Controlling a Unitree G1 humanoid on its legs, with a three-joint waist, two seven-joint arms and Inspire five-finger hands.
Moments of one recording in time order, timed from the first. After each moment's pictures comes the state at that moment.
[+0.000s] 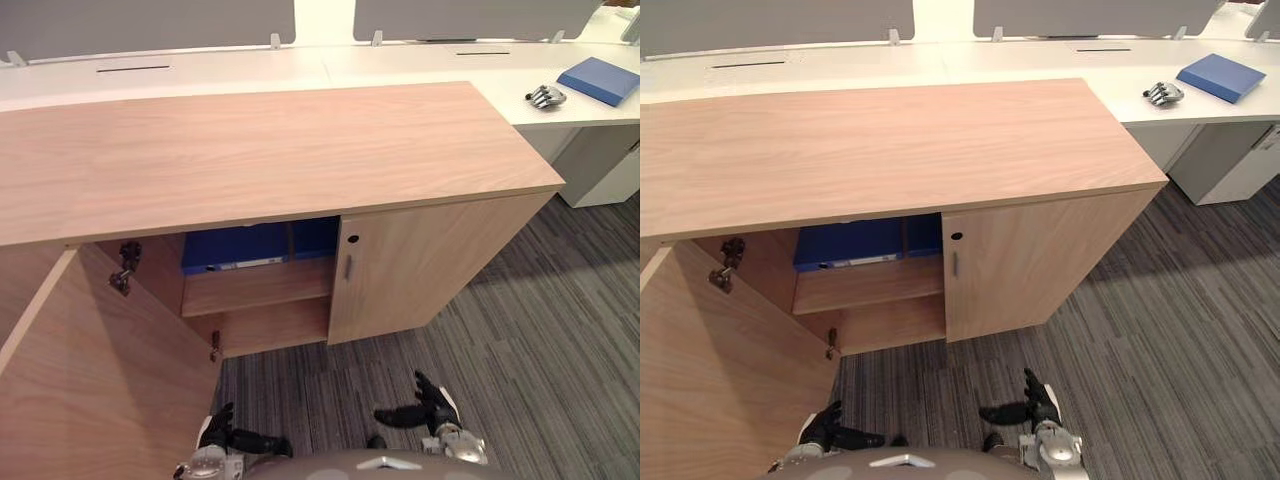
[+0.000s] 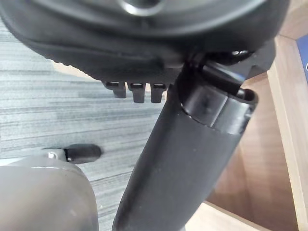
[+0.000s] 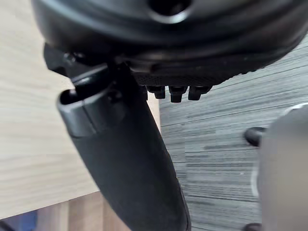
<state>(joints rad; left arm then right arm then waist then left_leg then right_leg) 0.15 0.15 0.07 1.00 -0.03 -0.04 0.08 0.21 -0.07 0.03 0.79 0.04 -0.04 -0.03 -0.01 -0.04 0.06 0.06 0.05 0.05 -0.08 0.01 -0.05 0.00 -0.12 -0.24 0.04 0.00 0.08</state>
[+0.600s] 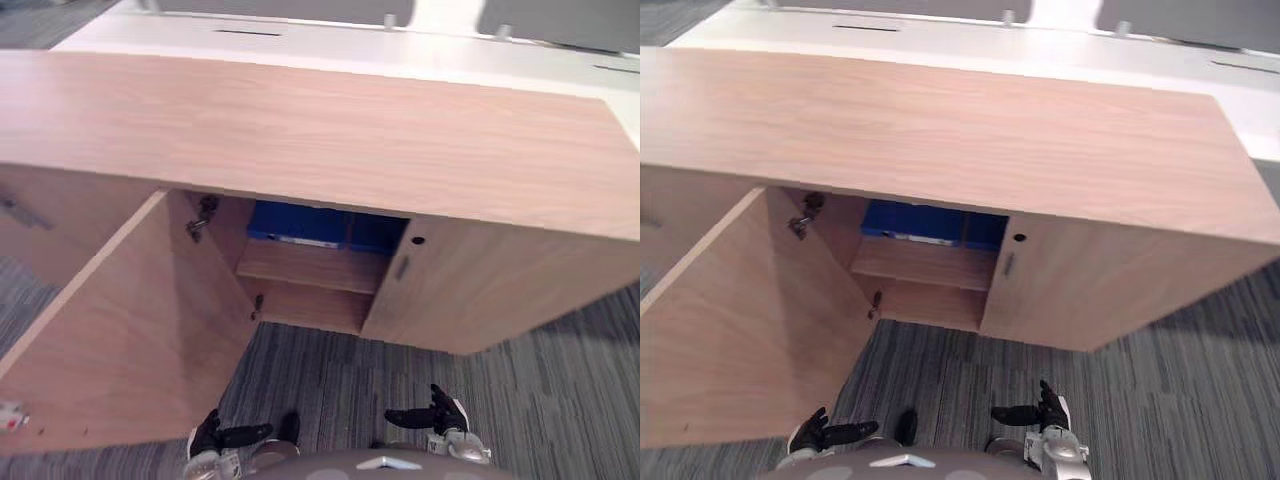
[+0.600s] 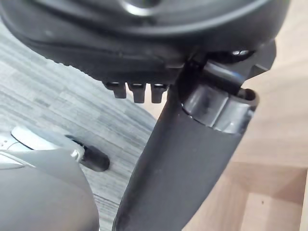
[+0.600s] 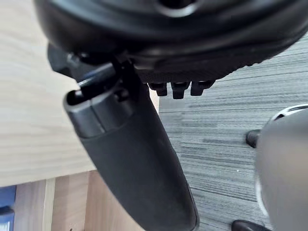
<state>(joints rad) 0.17 0.10 0.23 0.96 -0.19 -0.06 0.13 0.08 -0.05 -0.09 0.92 0.05 -0.04 -0.10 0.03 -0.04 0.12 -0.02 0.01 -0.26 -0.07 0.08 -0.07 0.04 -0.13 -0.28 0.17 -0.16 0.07</state>
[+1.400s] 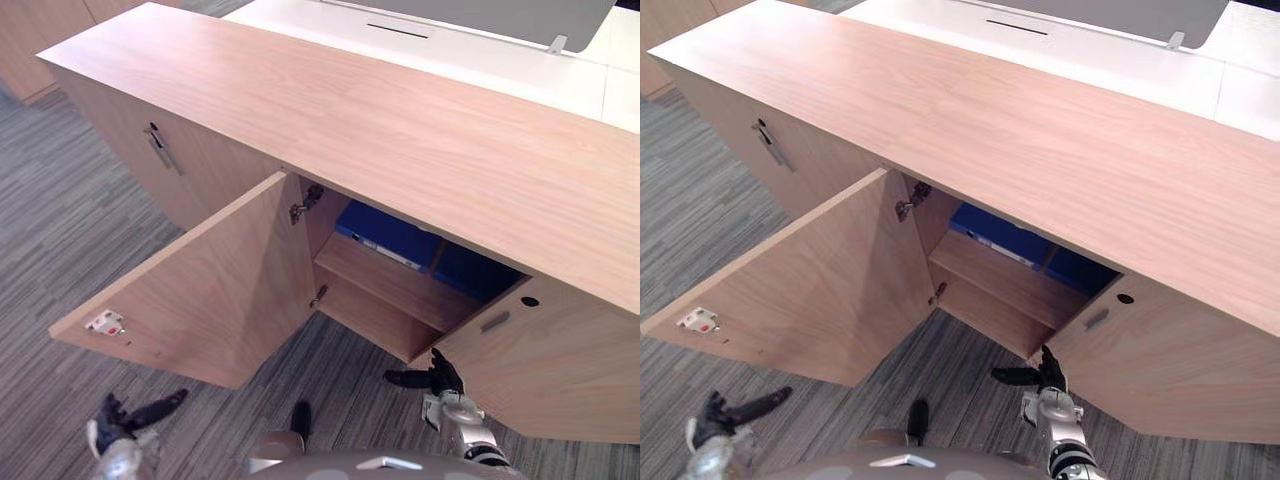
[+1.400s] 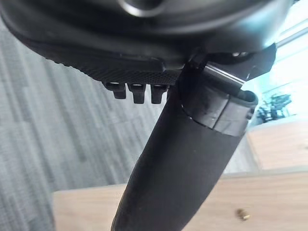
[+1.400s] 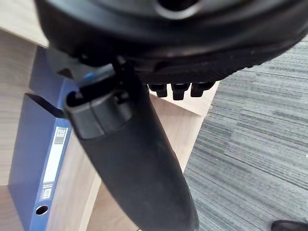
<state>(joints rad) 0.19 0.32 0.52 0.71 -0.26 -0.06 0.16 -0.03 -0.04 -0.14 0.92 0.05 -0.03 -0.13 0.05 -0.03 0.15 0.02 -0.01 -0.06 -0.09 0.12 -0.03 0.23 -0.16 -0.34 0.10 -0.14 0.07</state>
